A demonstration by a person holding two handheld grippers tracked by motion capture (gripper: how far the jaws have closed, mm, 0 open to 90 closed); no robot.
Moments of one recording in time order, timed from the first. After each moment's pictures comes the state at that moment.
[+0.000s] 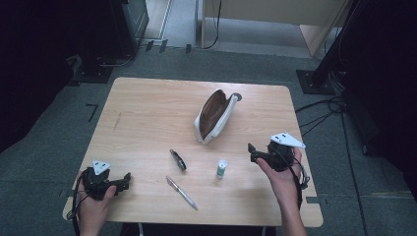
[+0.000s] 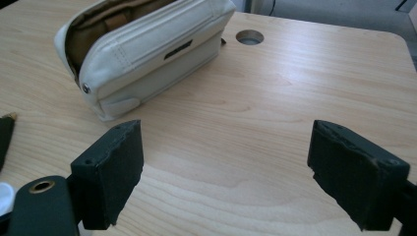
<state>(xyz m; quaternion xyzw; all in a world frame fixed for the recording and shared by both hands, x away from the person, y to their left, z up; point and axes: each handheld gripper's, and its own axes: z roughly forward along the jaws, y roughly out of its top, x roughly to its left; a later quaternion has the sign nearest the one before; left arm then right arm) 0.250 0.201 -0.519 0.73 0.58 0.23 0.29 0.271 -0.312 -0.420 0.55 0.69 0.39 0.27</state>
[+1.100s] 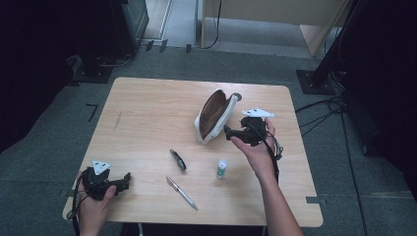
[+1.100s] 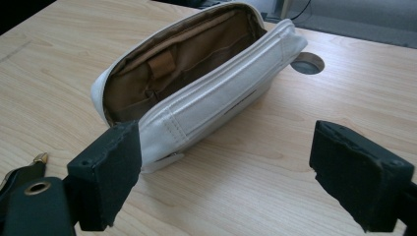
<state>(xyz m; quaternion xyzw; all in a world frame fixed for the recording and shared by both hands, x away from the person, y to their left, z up) 0.250 0.202 -0.519 0.73 0.58 0.23 0.29 0.345 -0.253 -0.406 0.53 0.72 0.39 0.22</state>
